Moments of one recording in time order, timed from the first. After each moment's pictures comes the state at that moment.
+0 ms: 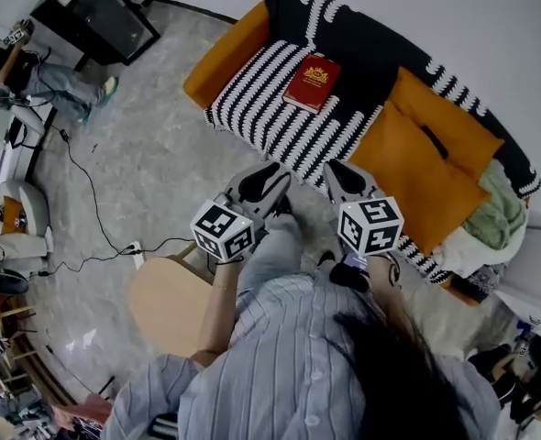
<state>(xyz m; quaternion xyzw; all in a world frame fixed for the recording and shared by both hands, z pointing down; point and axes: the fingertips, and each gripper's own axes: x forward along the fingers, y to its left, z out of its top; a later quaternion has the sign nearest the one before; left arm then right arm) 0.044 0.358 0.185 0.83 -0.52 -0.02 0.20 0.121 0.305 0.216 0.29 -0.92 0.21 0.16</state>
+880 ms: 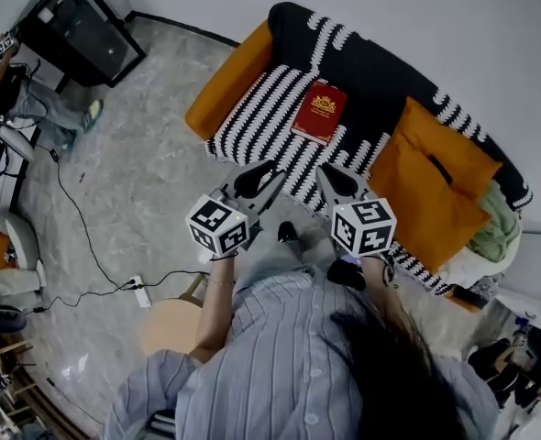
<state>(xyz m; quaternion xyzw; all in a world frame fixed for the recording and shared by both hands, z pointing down) -0.093 0.278 0.186 0.85 -0.48 -0.04 0.20 -0.011 0.243 0.215 0.32 -0.91 0.20 0.18</state>
